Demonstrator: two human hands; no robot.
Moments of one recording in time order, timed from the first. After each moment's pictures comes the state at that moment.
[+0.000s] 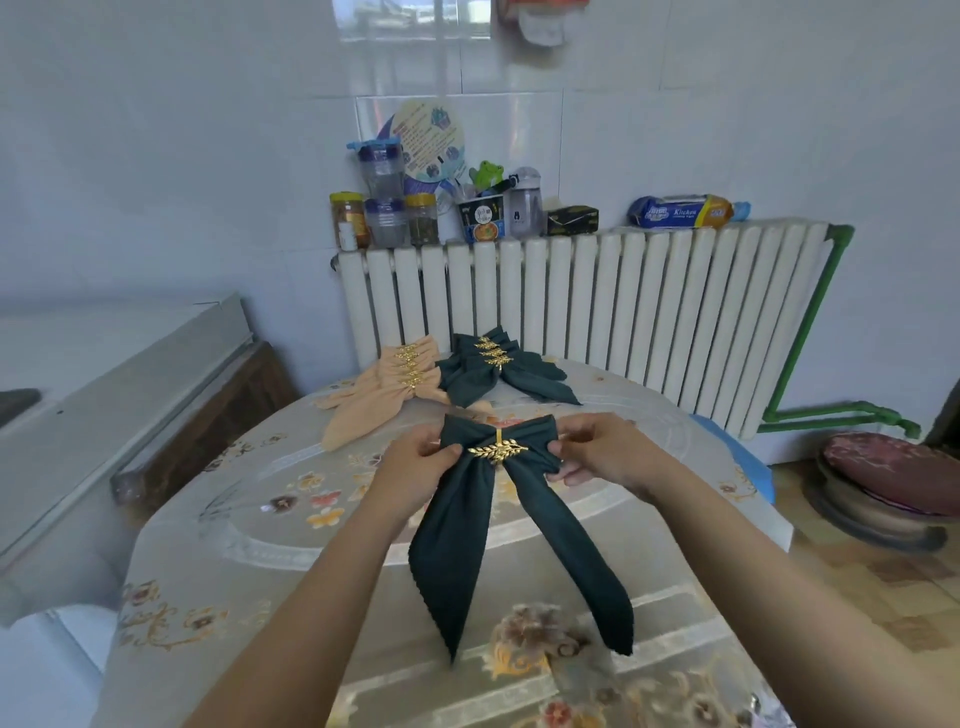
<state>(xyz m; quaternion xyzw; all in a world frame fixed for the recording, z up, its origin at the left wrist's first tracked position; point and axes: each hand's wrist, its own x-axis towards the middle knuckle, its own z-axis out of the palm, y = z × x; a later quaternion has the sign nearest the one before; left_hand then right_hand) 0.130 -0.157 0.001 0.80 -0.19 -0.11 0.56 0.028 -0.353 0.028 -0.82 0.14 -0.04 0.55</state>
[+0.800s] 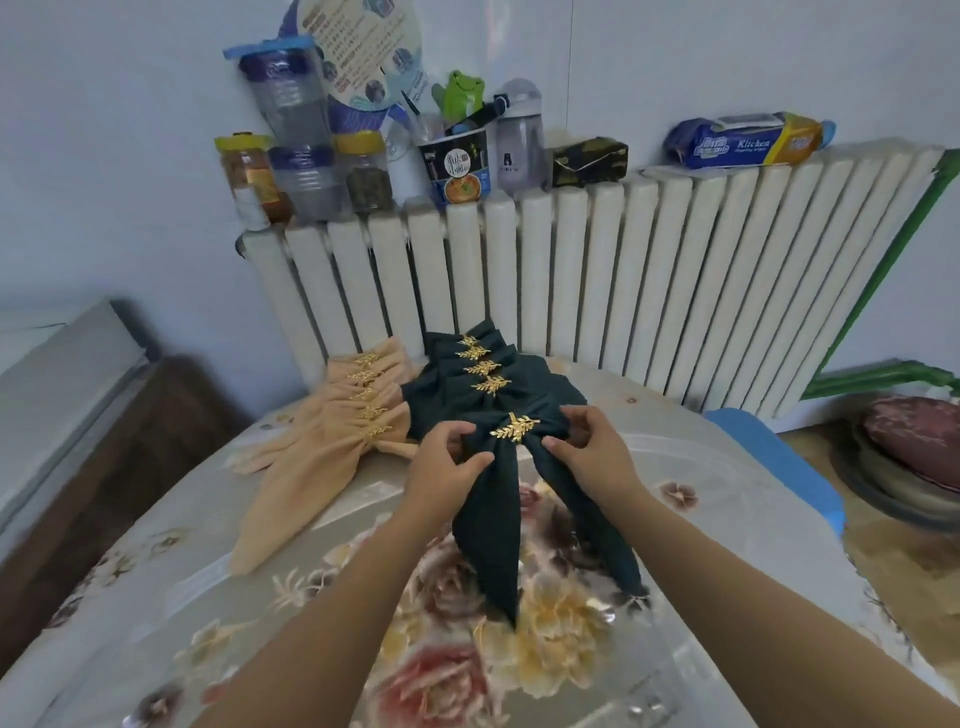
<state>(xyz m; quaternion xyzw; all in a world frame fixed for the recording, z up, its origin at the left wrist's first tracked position) 0.328 -0.303 -0.040 0.85 -0.21 -0.09 0.48 0.239 -0.461 -0.041 -0.77 0.28 -0.19 0.54</state>
